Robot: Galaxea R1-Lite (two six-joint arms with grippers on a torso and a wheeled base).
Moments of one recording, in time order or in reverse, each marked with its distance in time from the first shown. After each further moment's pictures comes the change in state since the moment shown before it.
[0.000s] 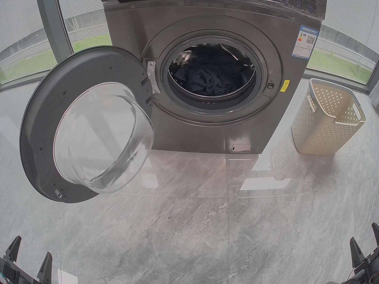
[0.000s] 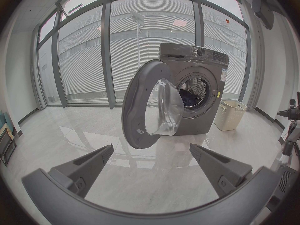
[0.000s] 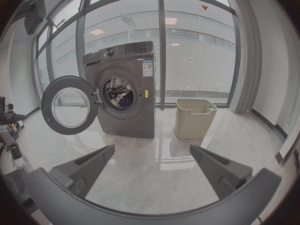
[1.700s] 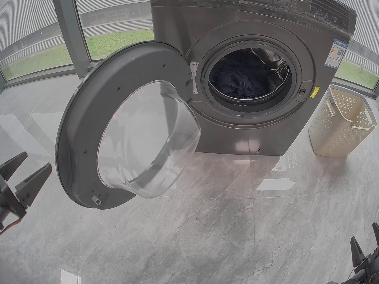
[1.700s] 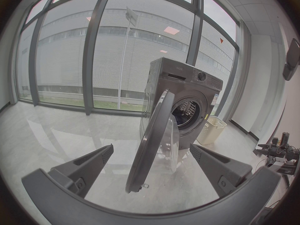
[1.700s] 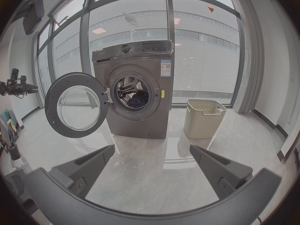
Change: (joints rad) left arm -0.148 0.774 -0.393 -0.410 -0.162 -0.083; right arm -0.001 0.002 0.000 0.002 -0.020 0.003
